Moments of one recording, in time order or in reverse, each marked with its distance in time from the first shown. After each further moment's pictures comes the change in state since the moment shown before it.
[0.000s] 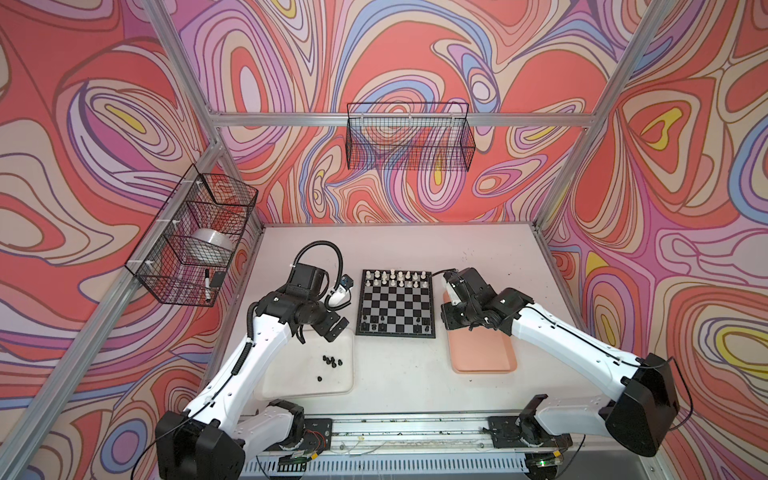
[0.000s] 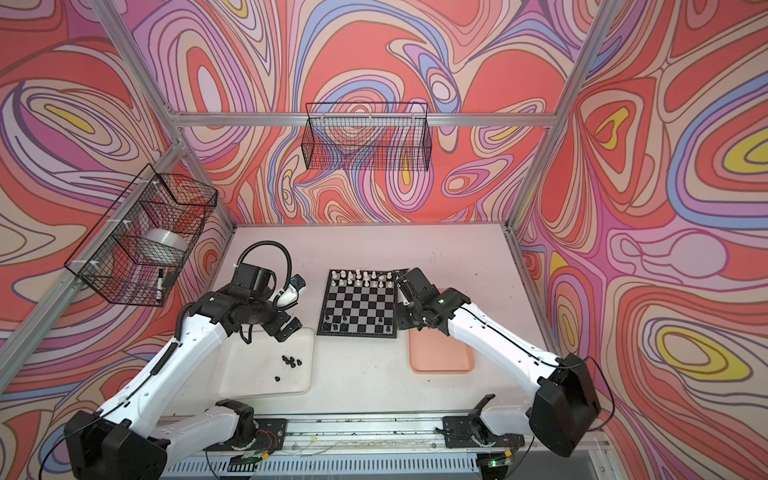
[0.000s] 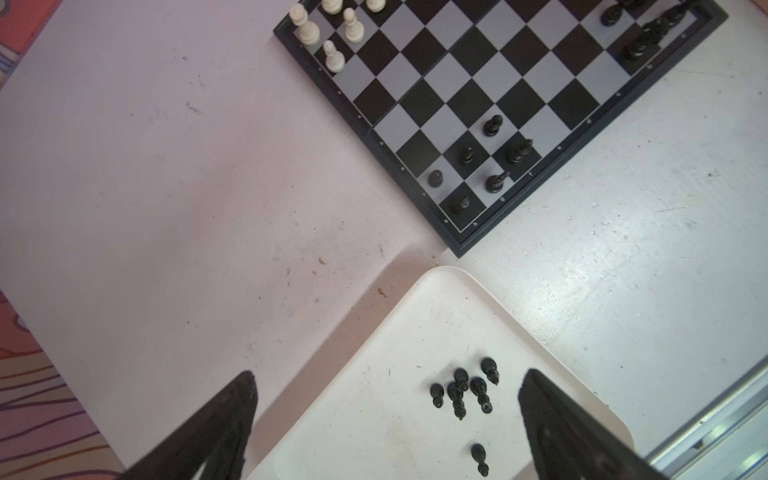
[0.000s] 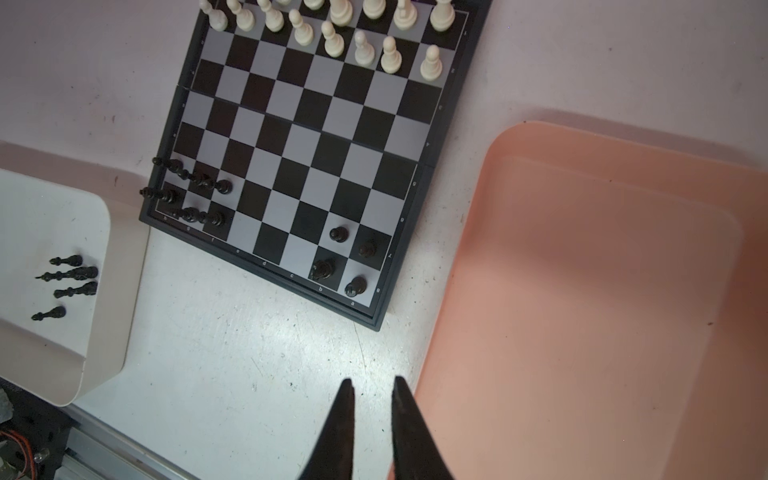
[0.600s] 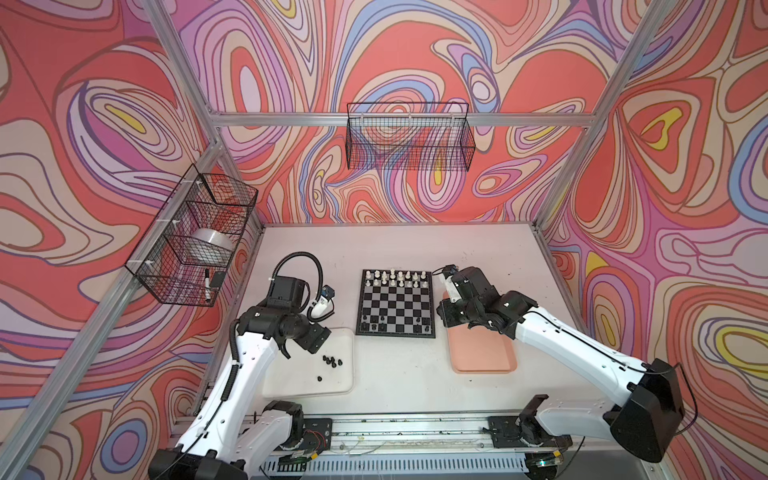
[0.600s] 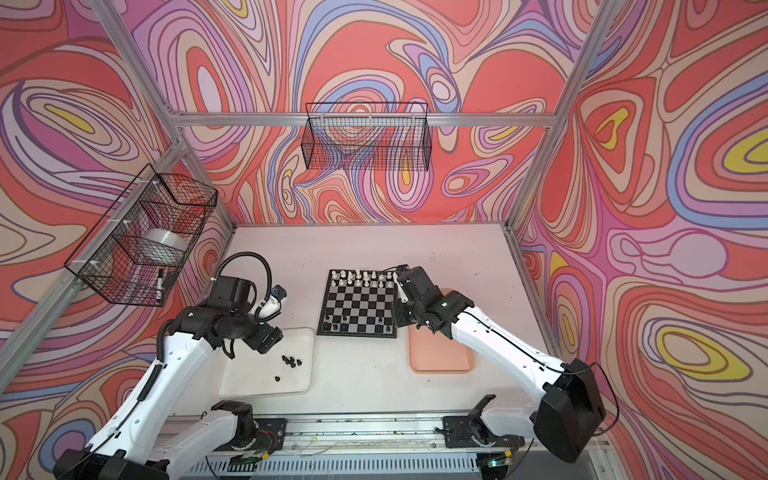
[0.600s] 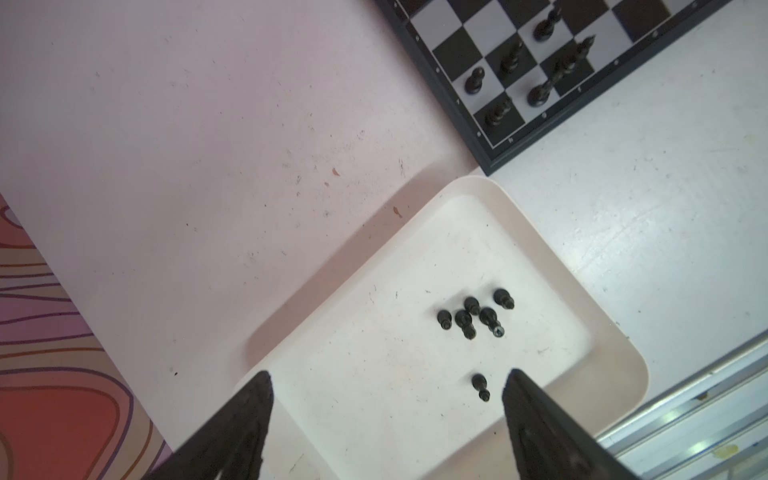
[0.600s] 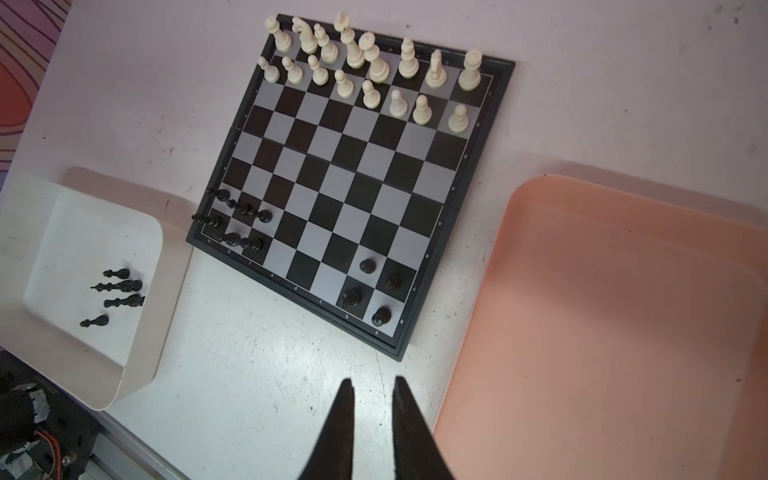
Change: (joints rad) left arm 0.106 -0.134 -0.093 -0.122 -0.022 0.034; right arm 0.003 -0.022 -0.024 0.117 -0.027 -0.021
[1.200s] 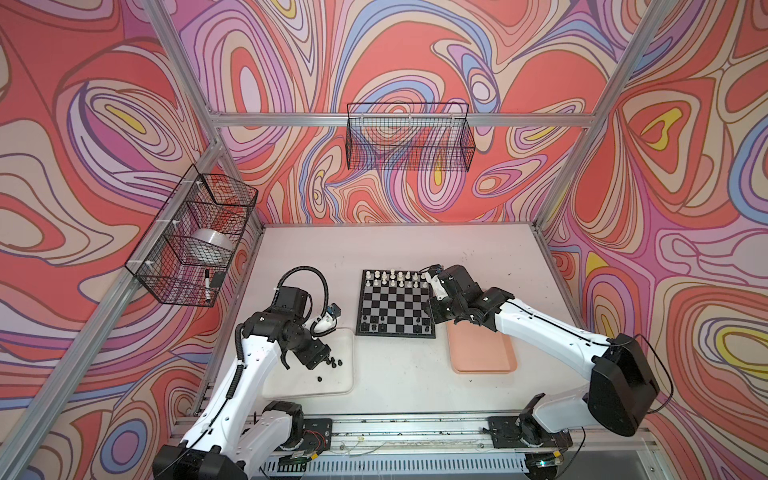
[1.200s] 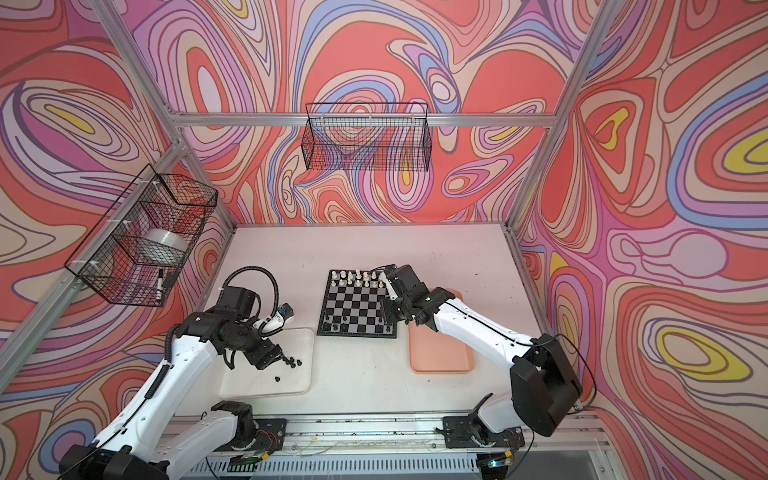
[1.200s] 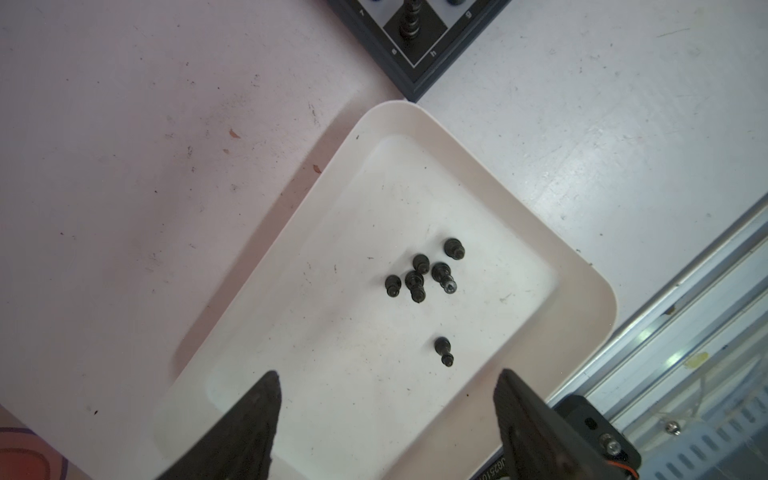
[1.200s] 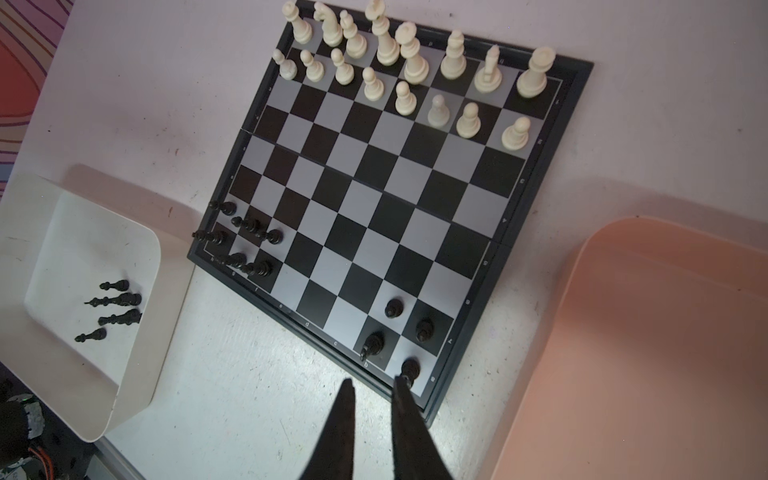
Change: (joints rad) left arm 0.003 0.013 -0.079 -0.056 0.098 0.140; right arm 0.000 0.148 0.009 0.128 -0.068 -0.015
